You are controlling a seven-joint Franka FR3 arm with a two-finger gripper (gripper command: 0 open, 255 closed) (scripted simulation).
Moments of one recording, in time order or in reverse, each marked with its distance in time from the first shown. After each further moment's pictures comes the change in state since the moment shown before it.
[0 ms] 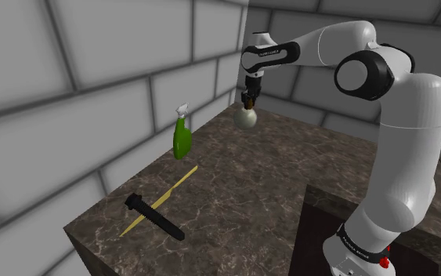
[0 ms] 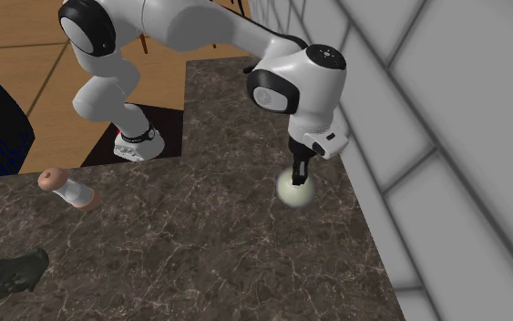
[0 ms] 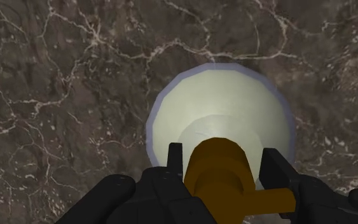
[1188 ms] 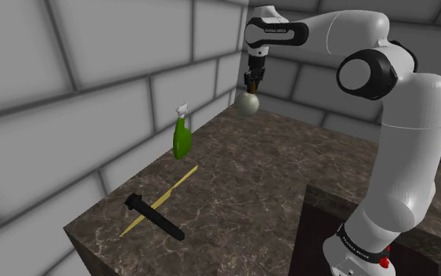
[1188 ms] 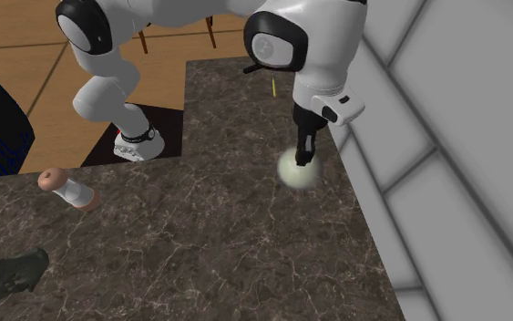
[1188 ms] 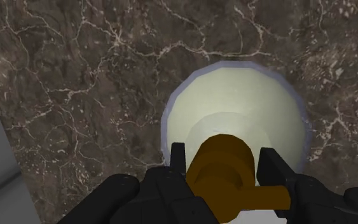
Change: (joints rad) arm 0.004 -0.018 0.000 0.209 0.000 -0.227 -0.007
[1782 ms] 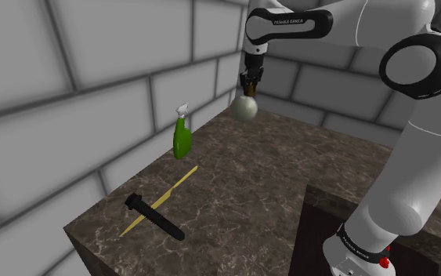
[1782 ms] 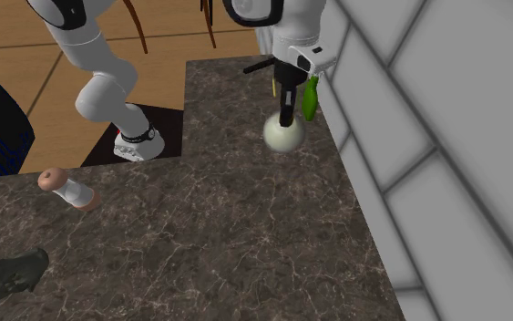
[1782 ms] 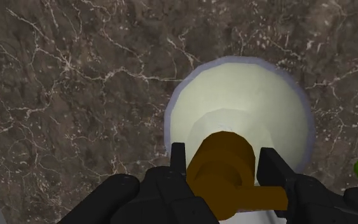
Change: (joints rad) arm 0.112 -0.250 0.052 -0.279 -0.048 0.016 0.161
